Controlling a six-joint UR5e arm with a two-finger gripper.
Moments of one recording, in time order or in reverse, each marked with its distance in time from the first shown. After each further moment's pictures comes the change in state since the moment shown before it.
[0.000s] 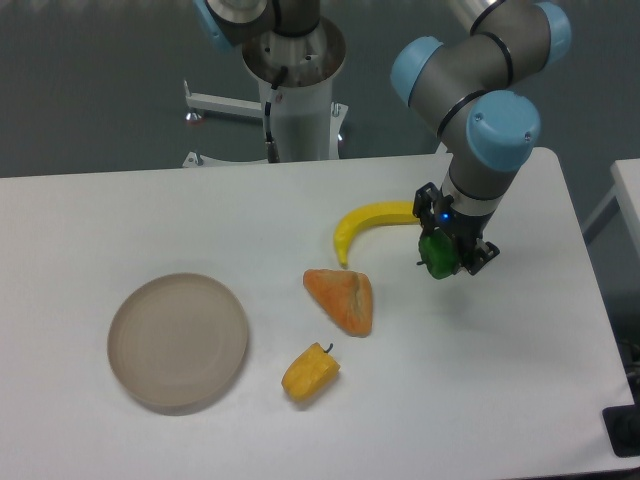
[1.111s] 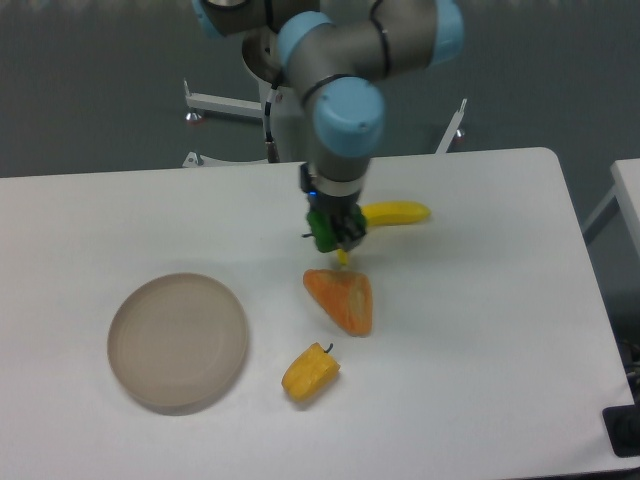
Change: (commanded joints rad) arm -0.323 0.183 -0.302 0.006 -0.006 -0.209
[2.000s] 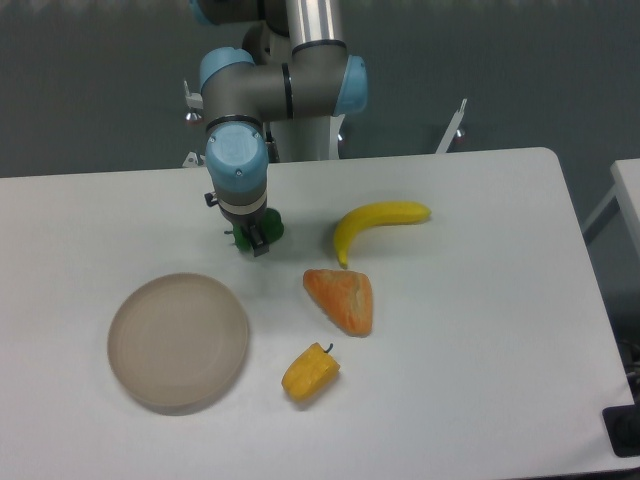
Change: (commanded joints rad) arm -0.115 -0.038 -0.094 0.084 -0.003 -0.009
